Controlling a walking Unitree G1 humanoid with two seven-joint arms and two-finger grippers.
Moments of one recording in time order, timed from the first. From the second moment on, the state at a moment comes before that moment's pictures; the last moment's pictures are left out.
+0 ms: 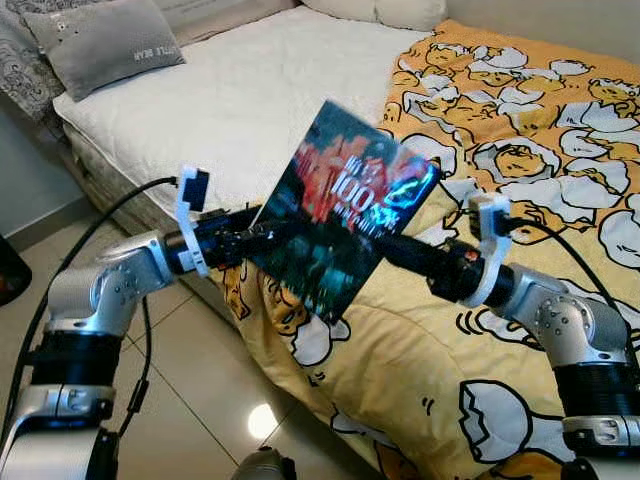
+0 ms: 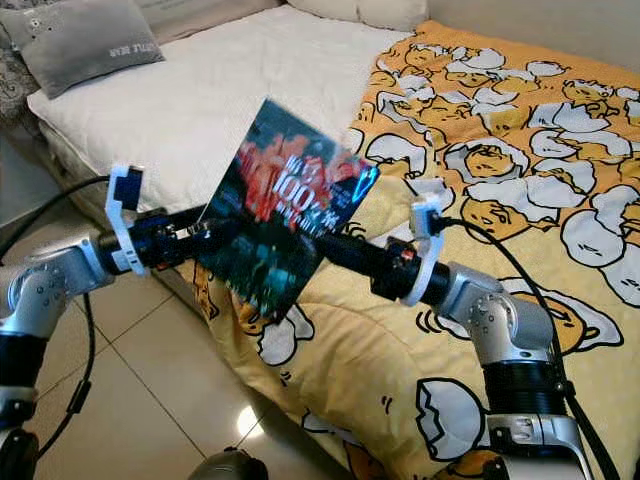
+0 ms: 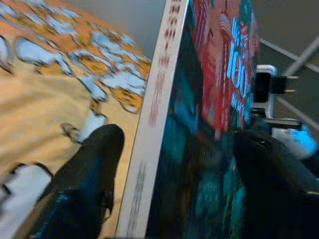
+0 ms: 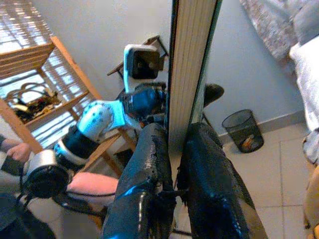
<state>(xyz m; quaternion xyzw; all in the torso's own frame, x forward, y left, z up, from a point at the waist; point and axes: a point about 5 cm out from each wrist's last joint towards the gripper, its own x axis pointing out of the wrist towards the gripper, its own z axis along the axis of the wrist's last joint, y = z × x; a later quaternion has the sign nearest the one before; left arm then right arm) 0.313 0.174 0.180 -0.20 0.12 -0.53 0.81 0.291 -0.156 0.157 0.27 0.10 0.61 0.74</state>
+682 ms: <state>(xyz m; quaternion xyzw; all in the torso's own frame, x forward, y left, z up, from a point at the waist) 0.302 0.185 0.185 -0.21 0.18 -0.59 0.76 0.284 -0.166 0.157 0.24 0.13 0.63 0.72</state>
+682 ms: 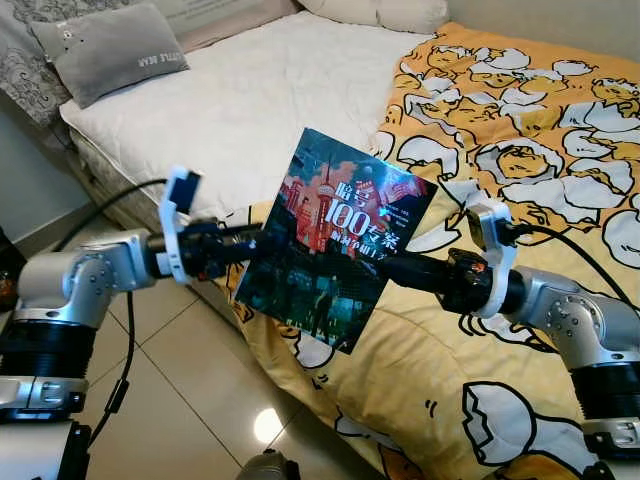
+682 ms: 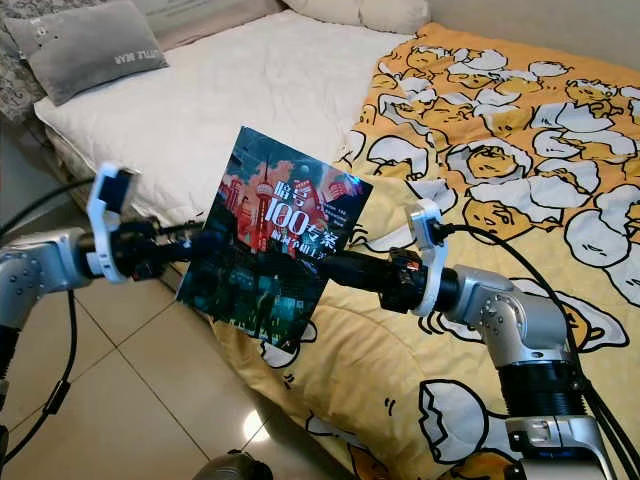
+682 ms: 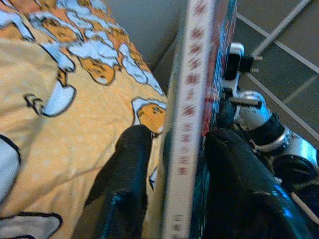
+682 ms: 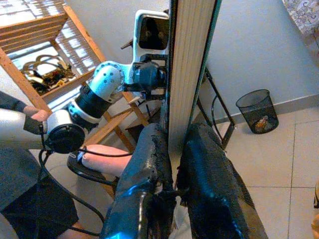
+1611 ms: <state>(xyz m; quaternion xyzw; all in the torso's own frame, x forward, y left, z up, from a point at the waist) 0.290 0.179 0.181 -0.18 0.15 -0.57 0.79 0.287 -0.166 0.161 0.24 0.12 0.60 0.76</state>
